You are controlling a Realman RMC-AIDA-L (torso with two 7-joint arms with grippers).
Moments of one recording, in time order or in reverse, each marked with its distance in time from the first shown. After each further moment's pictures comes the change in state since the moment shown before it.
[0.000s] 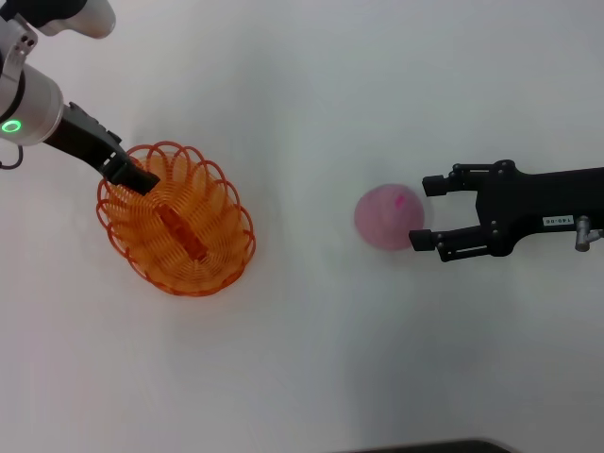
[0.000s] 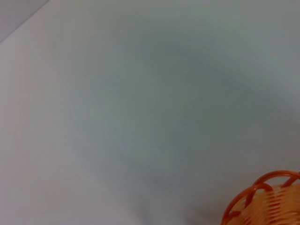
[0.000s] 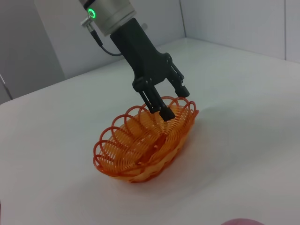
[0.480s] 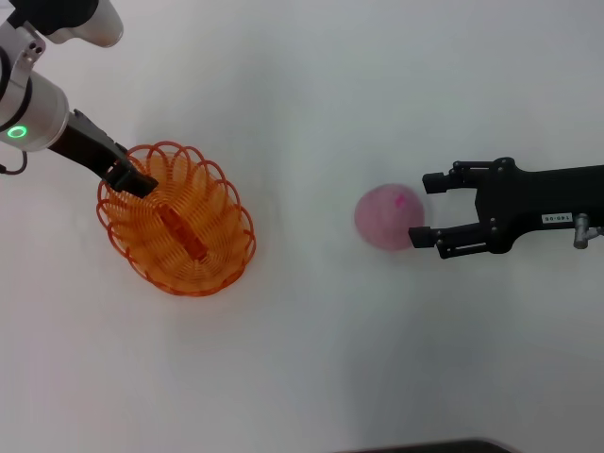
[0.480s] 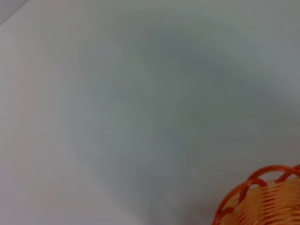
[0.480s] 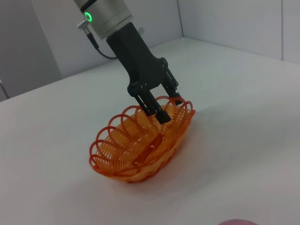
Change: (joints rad) left arm -0.008 -0.002 0.009 -0.023 0.010 -0.001 -0.002; right arm 0.003 0.001 0.001 -0.001 -0.002 0.010 0.000
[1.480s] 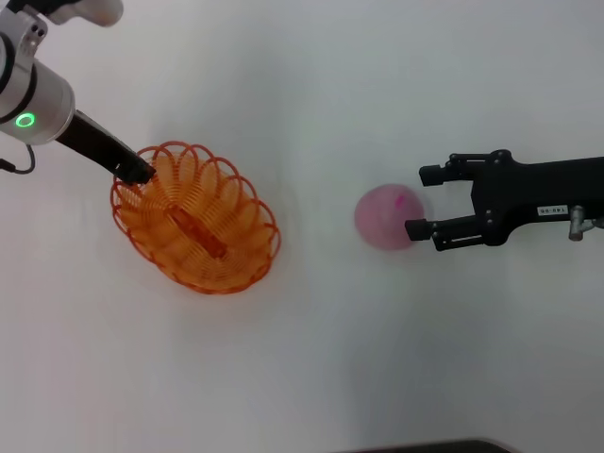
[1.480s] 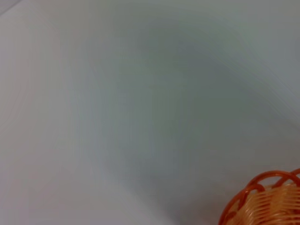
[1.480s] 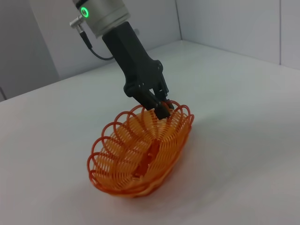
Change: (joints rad) left arm -0.024 0.000 -0.005 0.014 -0.001 0.056 -0.140; right arm 0.015 0.002 0.004 0.001 0.000 0.009 0.000
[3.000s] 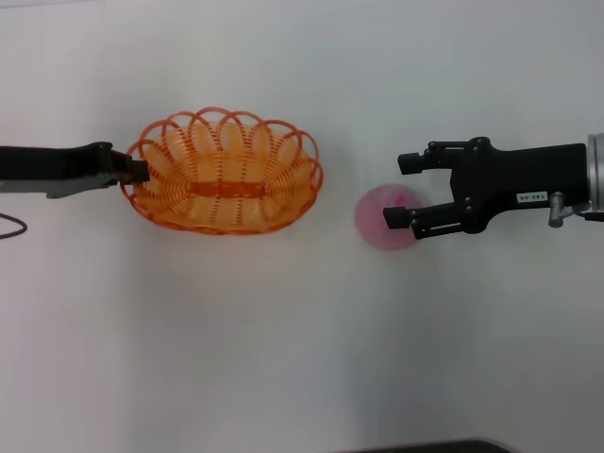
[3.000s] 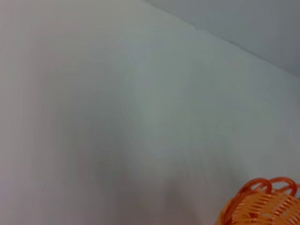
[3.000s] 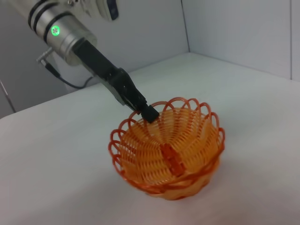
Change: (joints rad) left arm 0.286 -0.016 -0.302 0.086 -0.448 0.105 -0.239; right arm 0.033 0.023 0.003 -0.011 0.008 -0.006 0.031
